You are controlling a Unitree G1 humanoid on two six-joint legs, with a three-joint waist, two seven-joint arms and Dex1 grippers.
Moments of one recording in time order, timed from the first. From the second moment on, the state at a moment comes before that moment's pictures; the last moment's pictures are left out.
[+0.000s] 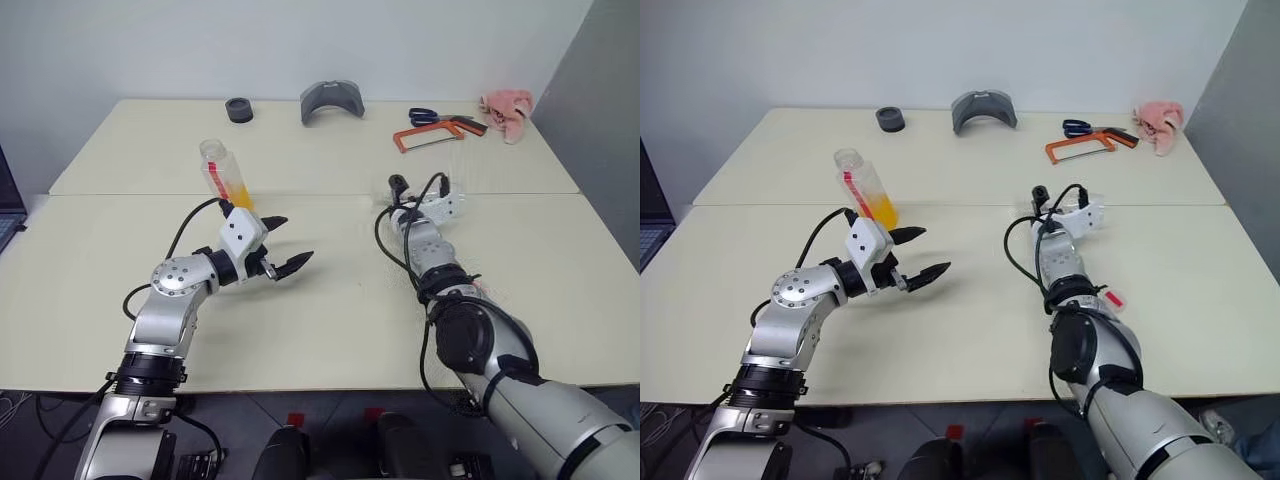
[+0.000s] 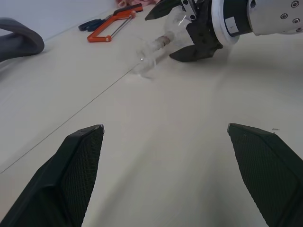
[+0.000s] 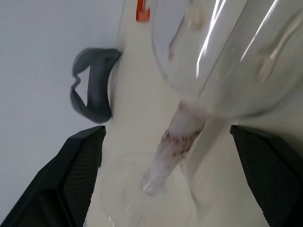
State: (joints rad) left arm -0.44 0.52 -0.01 0.13 -0.20 0.12 -0.86; right arm -1.17 0.02 -0.67 1.23 0.82 -0.06 0.04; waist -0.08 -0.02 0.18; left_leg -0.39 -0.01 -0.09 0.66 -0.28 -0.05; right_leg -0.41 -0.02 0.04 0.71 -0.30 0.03
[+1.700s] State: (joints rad) left arm -0.48 0.45 -0.03 0.32 -0.18 -0.04 -0.89; right arm -0.55 -0.04 -0.05 0.16 0.26 0.17 0.18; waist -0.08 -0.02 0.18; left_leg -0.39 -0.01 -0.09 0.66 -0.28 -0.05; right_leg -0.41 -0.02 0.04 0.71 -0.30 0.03
